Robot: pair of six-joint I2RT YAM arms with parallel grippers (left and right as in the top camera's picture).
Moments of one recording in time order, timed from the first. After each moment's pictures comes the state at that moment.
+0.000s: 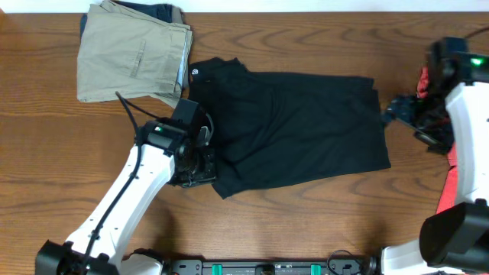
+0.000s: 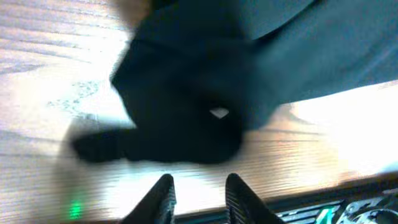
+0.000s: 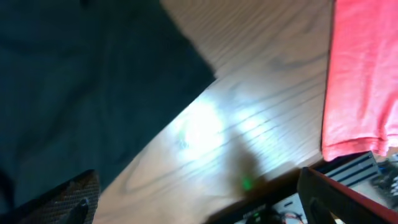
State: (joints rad) left arm -0.34 1.40 1.01 -1.11 0.28 -0.44; right arm -0.19 1.67 1.59 -1.50 0.04 0.50
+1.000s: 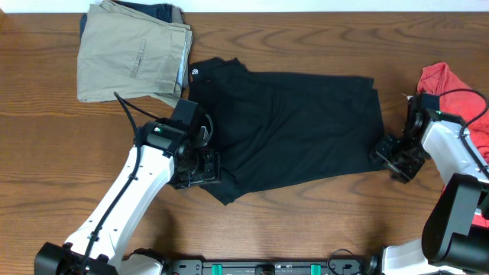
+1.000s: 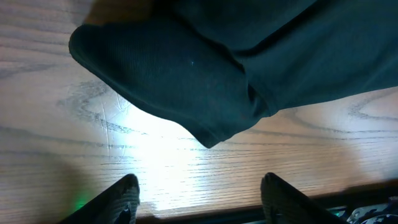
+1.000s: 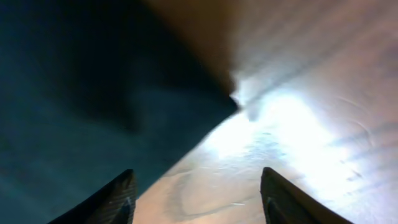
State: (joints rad) left arm -0.34 1.40 1.01 -1.12 0.25 -0.44; right arm -0.24 1.68 0.99 -0.94 -0.06 0.54
